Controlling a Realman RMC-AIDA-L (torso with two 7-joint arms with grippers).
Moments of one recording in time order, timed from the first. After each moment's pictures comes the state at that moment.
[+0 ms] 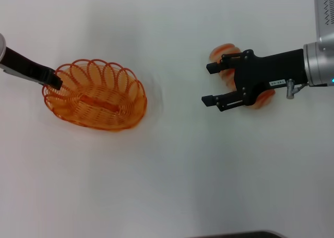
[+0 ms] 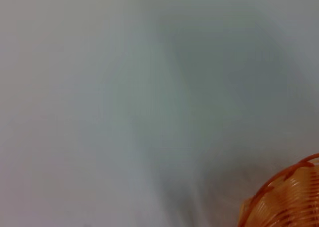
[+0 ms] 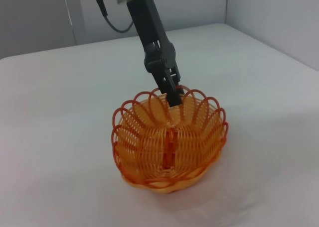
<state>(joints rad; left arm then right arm) -0.80 -2.09 0.89 0.89 2.83 1.39 -2.49 0.62 2.07 -0.72 -0.67 -2.23 -1.52 1.26</state>
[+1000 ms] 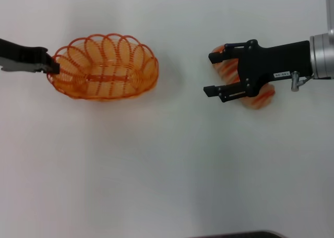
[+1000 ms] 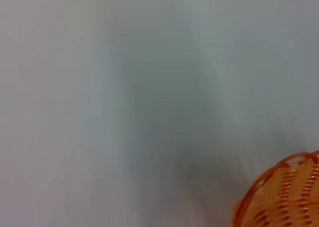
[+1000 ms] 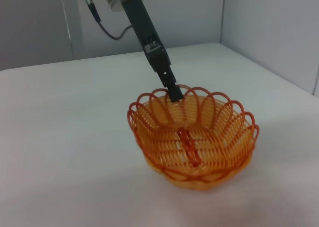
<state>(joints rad) -0.77 -2.08 0.66 0.95 2.71 1.50 -2.55 0.61 2.06 -0.70 -0.67 -2.19 -1.54 1.23</state>
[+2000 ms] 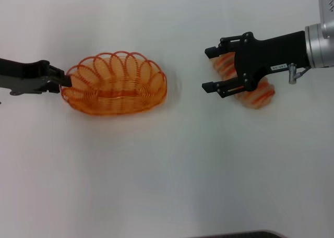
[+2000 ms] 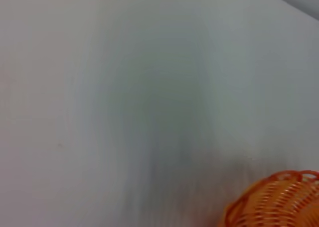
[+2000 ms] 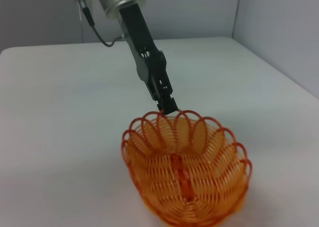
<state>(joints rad) -0.68 -2.11 0.63 0.92 2.64 1.47 -2.68 0.66 2.04 -0.75 -0.67 -2.19 -1.53 1.21</state>
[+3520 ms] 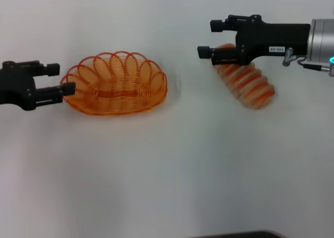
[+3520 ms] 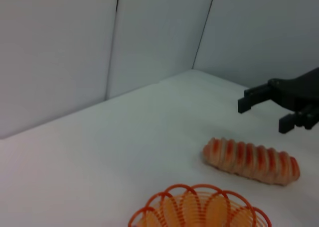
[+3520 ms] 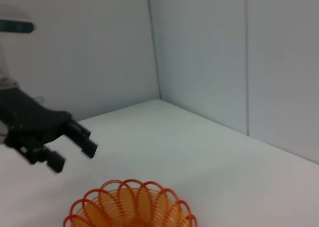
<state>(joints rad) -0.50 -2.09 0.48 0.88 2.25 1.67 -1.47 0.64 2.04 -0.58 -0.51 -2.06 -1.44 1.26</state>
